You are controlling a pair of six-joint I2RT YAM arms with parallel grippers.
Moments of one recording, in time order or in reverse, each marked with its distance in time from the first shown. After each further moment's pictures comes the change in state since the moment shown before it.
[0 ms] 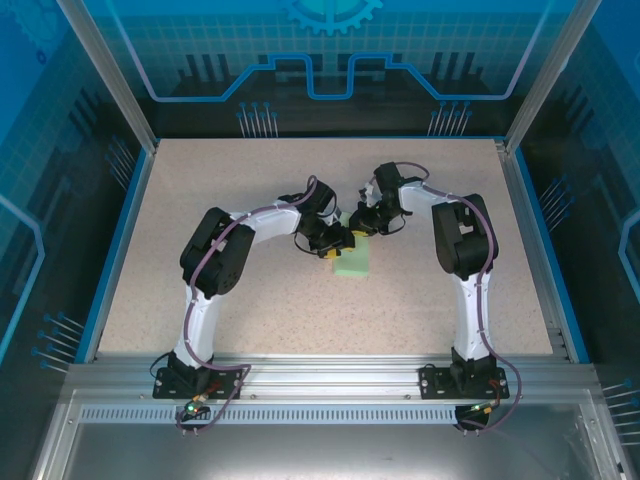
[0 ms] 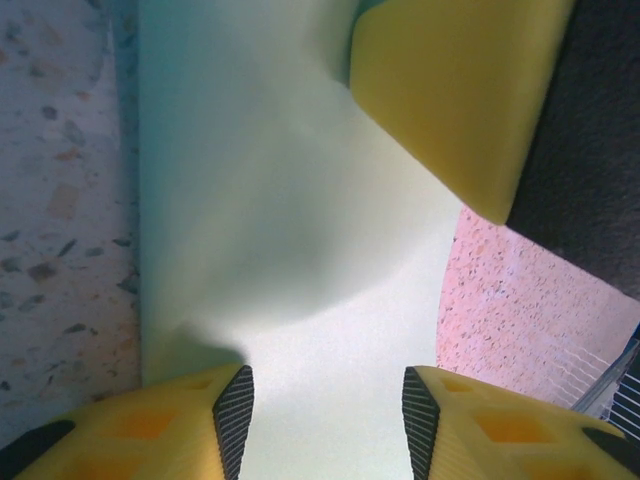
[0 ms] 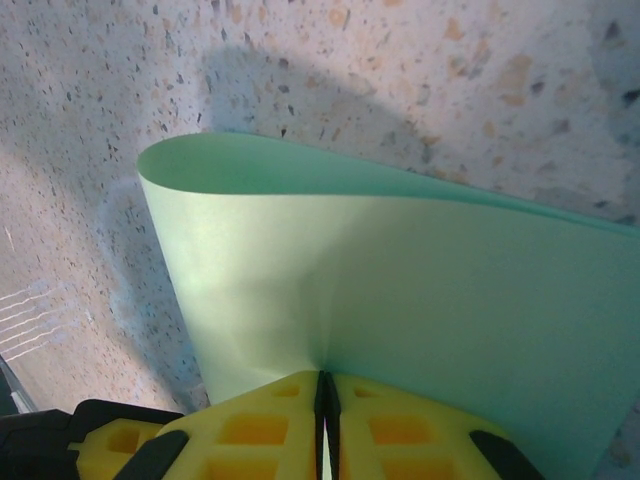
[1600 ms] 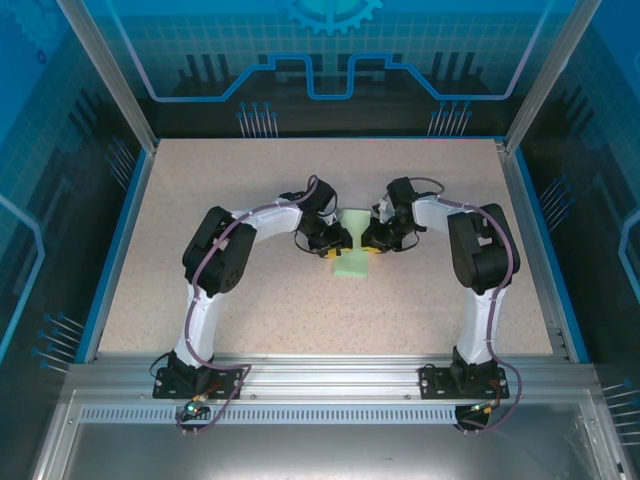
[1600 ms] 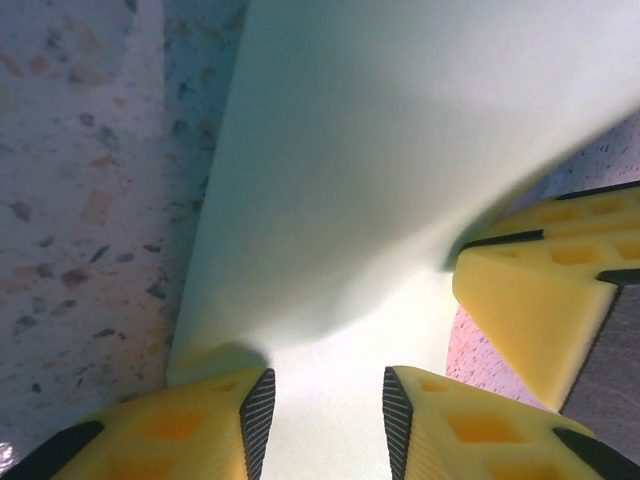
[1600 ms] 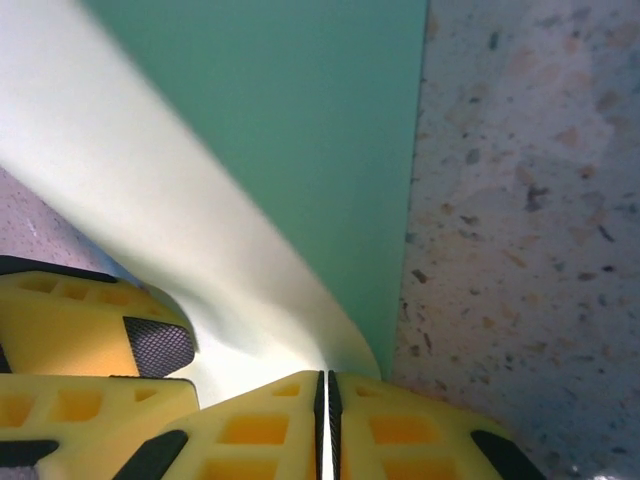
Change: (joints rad) left arm 0.004 0.023 0.034 -0.053 -0.014 0.012; right arm -0.025 -0.204 -0.290 0.046 0.018 0.023
